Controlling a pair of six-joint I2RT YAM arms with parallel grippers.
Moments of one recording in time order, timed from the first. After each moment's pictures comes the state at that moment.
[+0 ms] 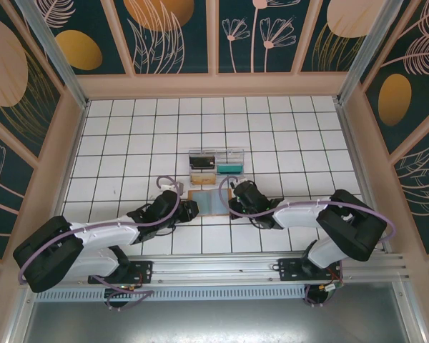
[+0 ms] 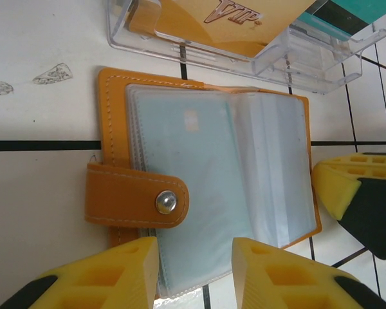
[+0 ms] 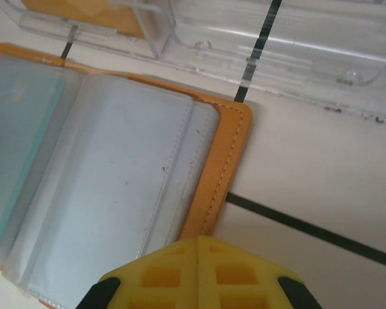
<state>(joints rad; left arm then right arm) -0.85 1.23 0.32 0.20 -0.03 -0.94 0.89 1.48 0.48 0.16 0.09 0.49</state>
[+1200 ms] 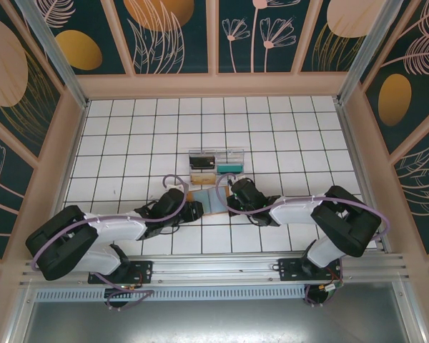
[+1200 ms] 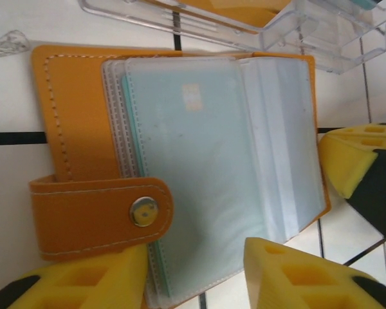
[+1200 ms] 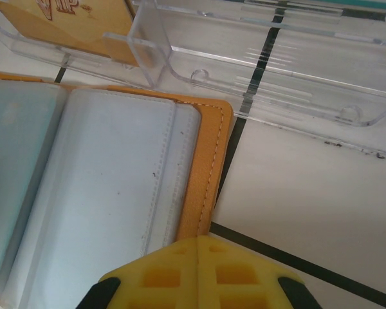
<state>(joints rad) -0.85 1.36 0.36 0.25 0.03 -0.94 0.88 1.53 0.52 0.17 0.11 0.49</state>
